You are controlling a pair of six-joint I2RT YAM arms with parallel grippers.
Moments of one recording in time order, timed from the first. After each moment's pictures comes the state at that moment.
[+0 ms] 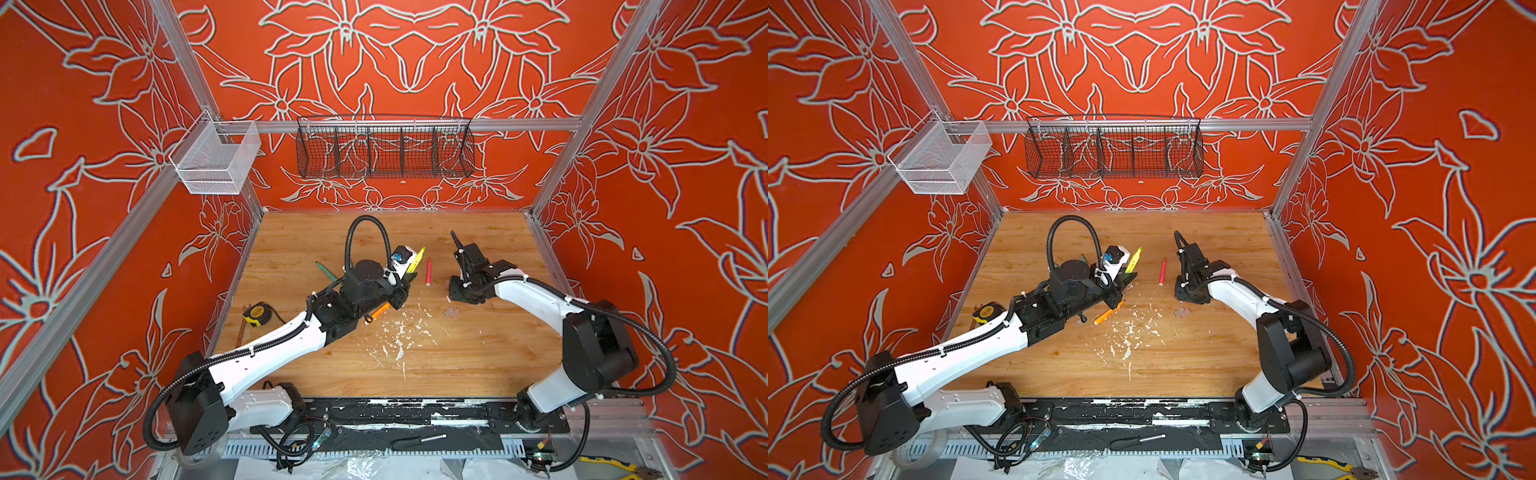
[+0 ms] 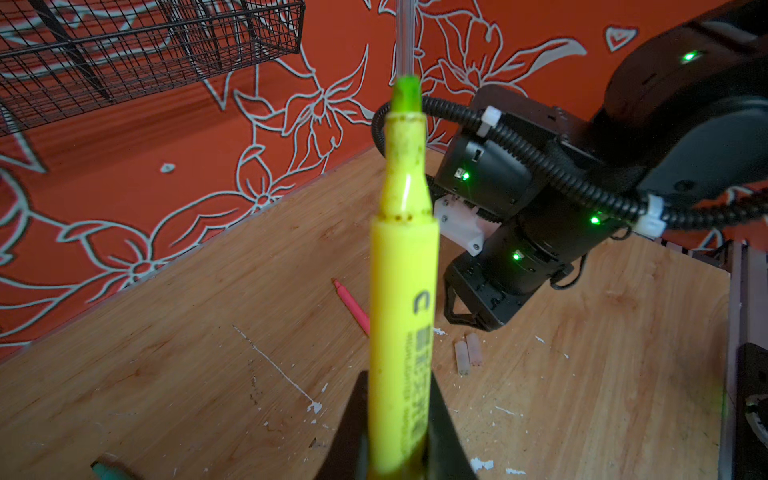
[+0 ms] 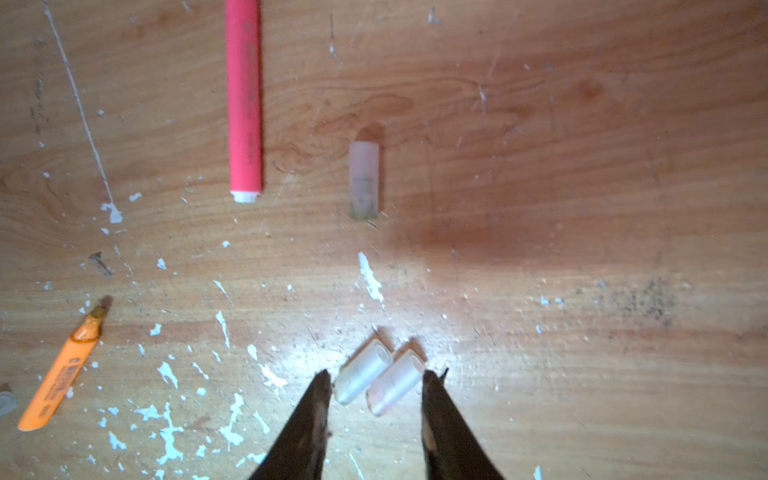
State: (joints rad) left arm -0.79 1.23 0.93 0.00 -0.02 0.03; right arm 0.40 1.54 1.02 -0.68 0.03 0.58
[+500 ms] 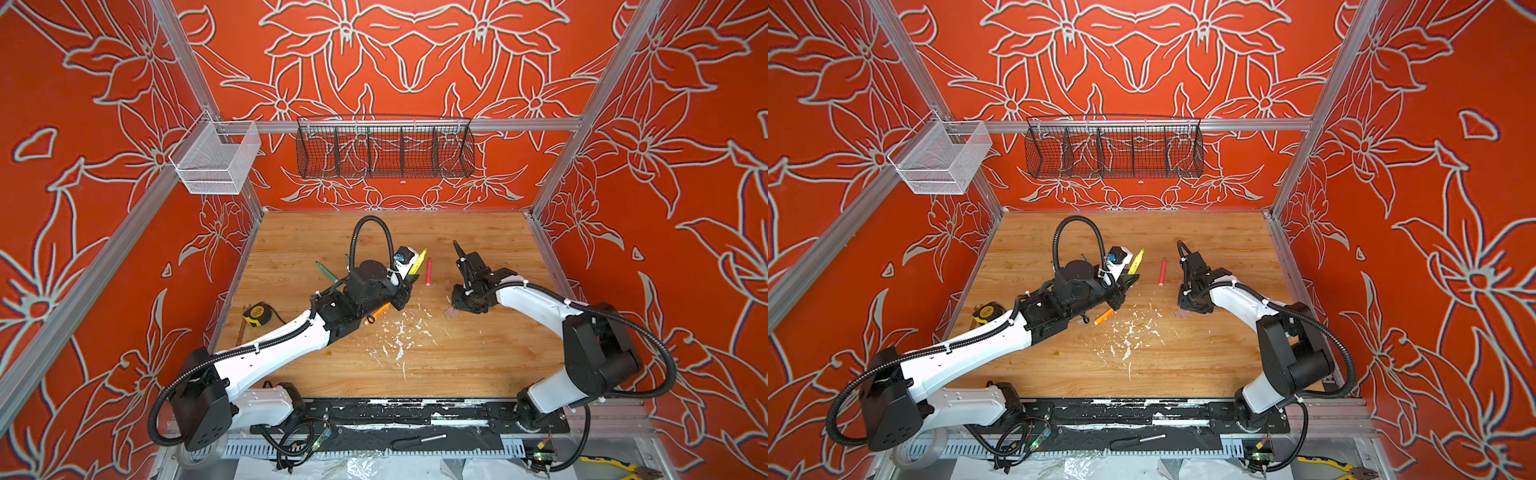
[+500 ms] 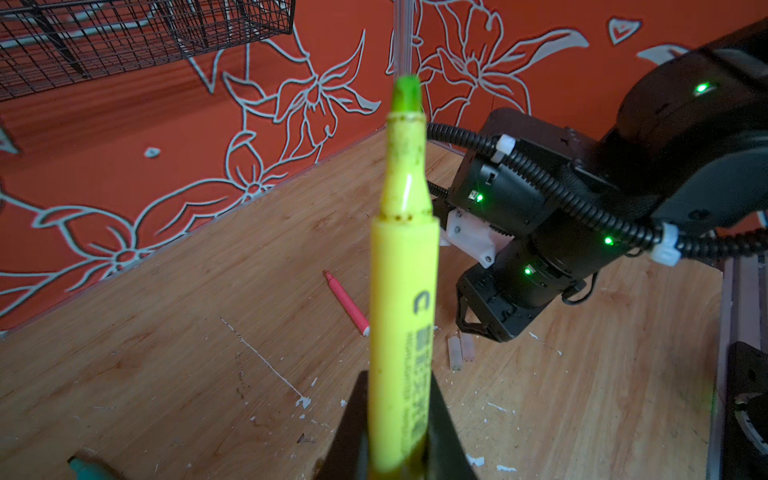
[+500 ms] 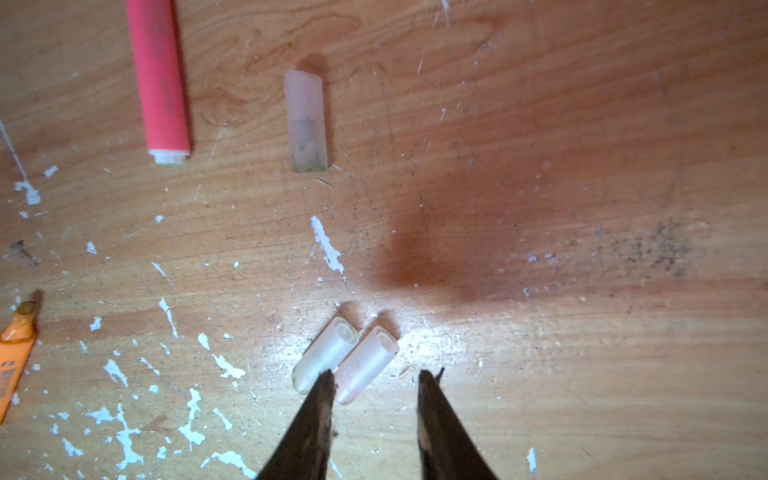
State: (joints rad) left arm -0.79 1.25 0.94 -0.01 -0.02 0.01; right arm 0.40 1.56 0.95 -0.64 0.02 0.63
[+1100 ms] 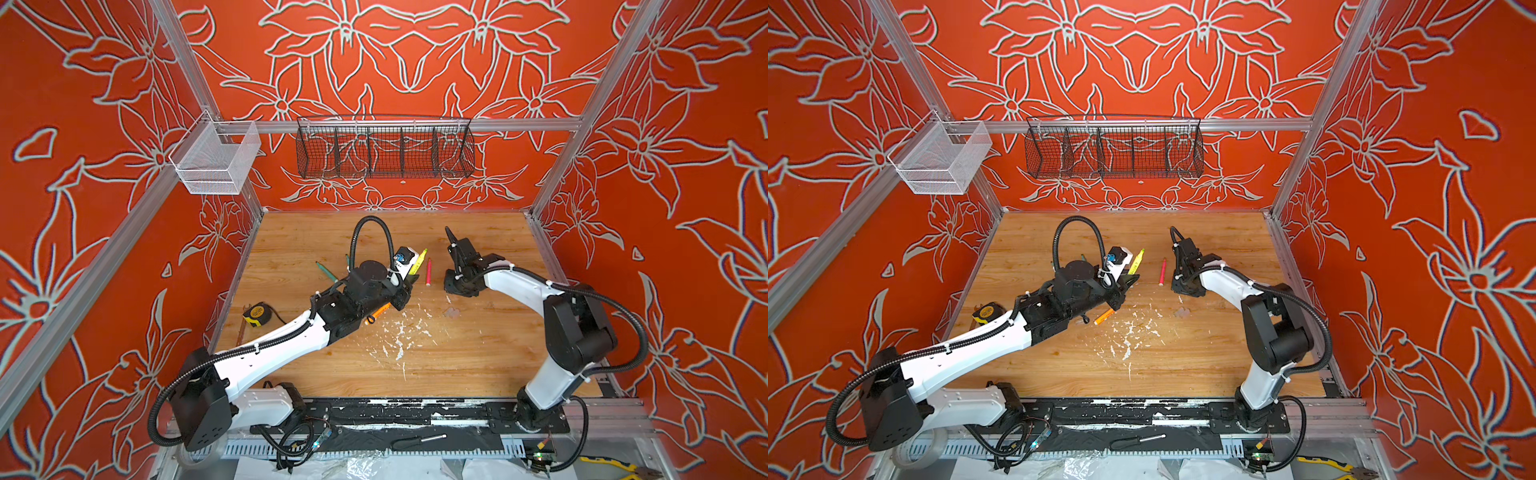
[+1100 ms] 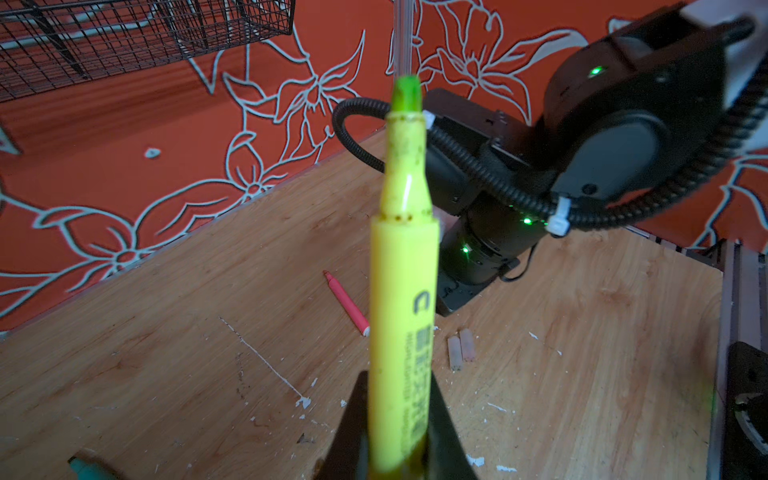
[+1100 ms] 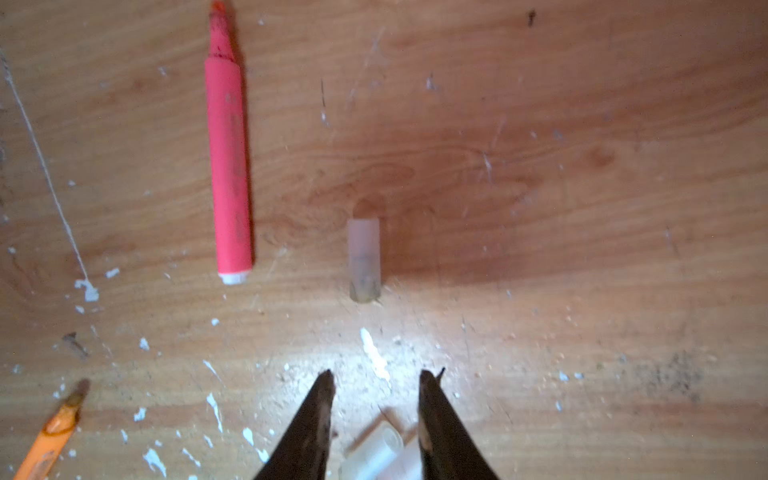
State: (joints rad) left arm -0.80 1.25 0.94 -0.01 -0.03 0.01; right arm 0.40 1.75 1.18 -0.63 0.07 0.59
